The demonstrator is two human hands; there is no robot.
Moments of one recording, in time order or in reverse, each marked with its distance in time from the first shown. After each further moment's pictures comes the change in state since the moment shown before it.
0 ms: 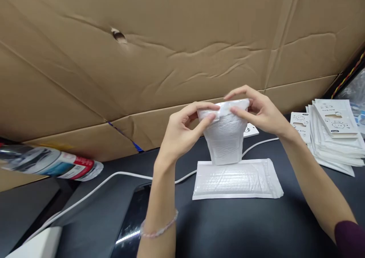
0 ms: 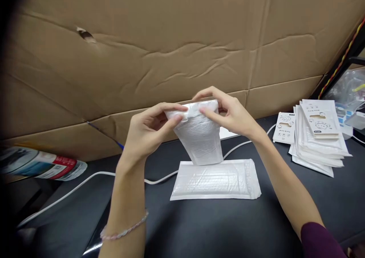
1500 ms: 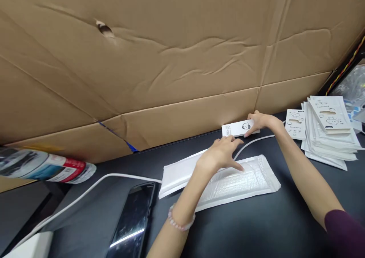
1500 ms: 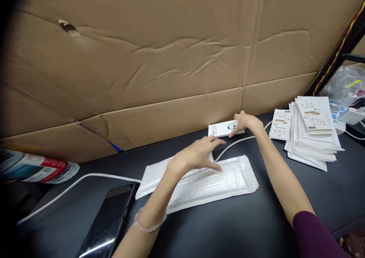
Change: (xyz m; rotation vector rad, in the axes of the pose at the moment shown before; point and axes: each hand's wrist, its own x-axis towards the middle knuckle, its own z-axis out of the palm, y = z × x) left_hand -0.016 -0.017 0.083 0.633 -1.060 -0.319; right_hand -0.004 0.118 -0.027 -0.787 -0.560 0.916
